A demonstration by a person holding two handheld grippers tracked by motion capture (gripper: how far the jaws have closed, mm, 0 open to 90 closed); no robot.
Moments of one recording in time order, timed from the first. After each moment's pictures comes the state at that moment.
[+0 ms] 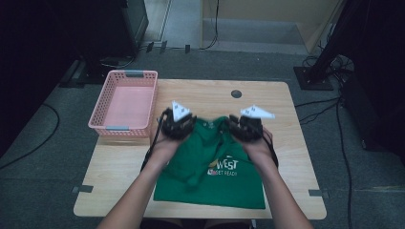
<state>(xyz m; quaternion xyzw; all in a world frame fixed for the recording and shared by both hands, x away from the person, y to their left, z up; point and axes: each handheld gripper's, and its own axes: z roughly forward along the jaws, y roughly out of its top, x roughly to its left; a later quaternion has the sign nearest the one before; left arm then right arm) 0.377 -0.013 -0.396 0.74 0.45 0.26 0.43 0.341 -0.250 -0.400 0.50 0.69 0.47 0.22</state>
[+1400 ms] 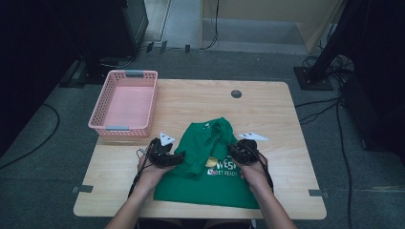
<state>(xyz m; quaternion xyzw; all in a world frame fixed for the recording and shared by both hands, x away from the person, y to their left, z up) 0.323 0.042 -0.507 0.80 0.47 0.17 0.35 0.307 -0.255 -0.496 0.58 0.70 0.39 0.15</state>
